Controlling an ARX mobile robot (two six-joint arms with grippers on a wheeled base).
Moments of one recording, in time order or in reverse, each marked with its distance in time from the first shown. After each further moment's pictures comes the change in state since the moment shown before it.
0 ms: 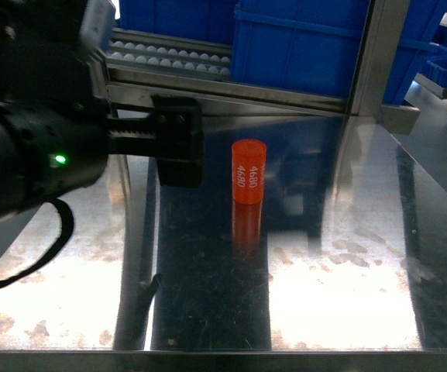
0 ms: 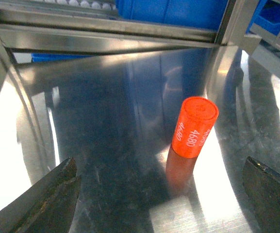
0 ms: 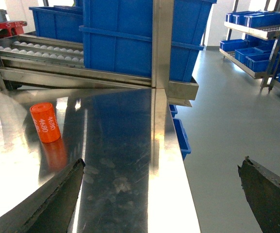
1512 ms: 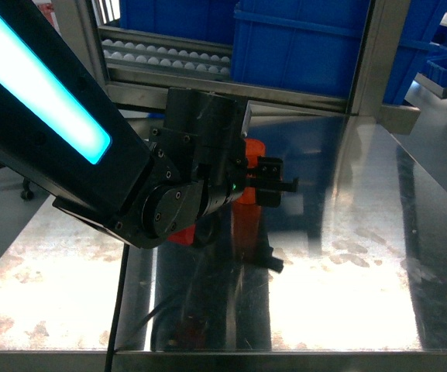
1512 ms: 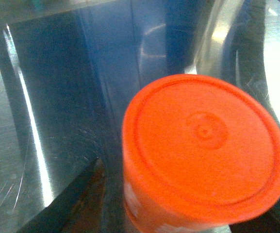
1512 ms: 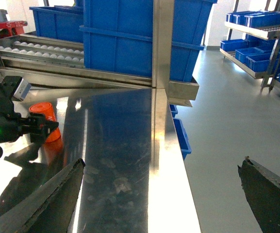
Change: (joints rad) left arm -0.063 0.701 0.684 -0.129 0.026 -0.049; right arm 0.000 0.000 0.000 0.000 0.000 0.000
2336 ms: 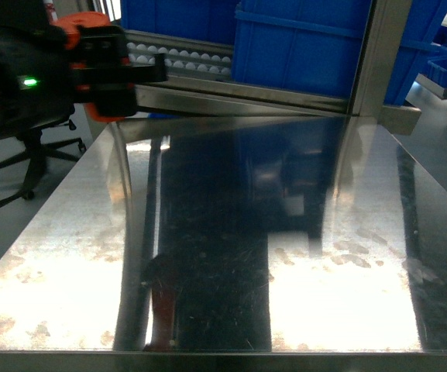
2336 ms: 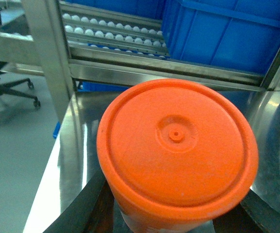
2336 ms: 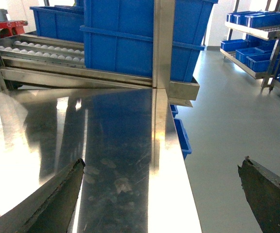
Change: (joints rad) left arm 0.107 -0.761 -0.621 0.097 -0.164 0.040; right arm 0.000 0.000 0.000 0.000 0.000 0.000
